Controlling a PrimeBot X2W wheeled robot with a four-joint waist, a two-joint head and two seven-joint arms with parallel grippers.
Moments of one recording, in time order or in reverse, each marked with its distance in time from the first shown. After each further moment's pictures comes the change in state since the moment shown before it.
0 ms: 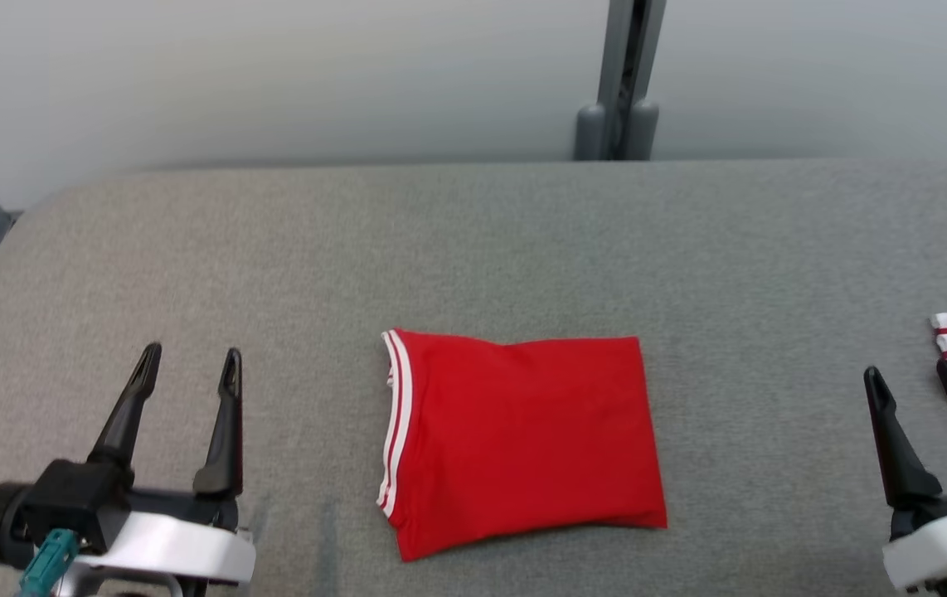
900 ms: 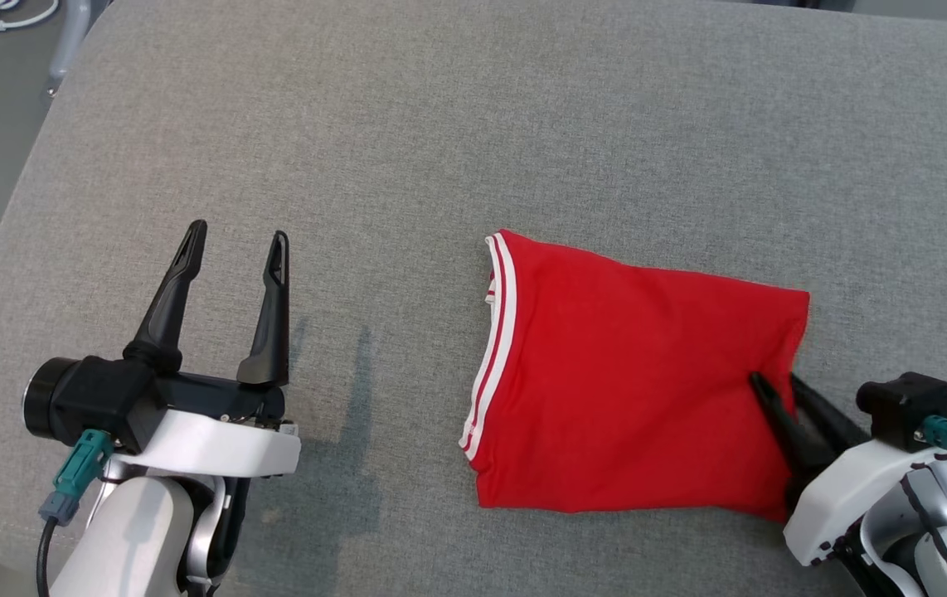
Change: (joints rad) left arm -0.281 -0.120 -0.035 0.166 0.015 -0.105 -0.112; right arm -0.231 -0.085 0.284 0.277 0.066 0.000 0.086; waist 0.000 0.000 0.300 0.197
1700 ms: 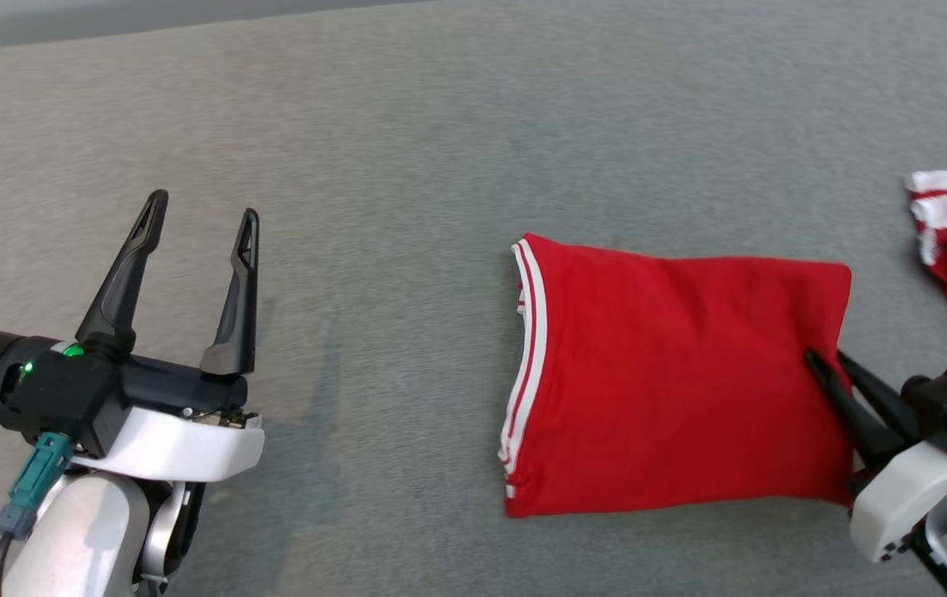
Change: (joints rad) left arm 0.003 0.080 0.031 -0.115 0.073 -0.008 0.050; right arm 0.023 -0.189 0.031 -0.138 -0.086 0.000 -0.028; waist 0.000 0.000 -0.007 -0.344
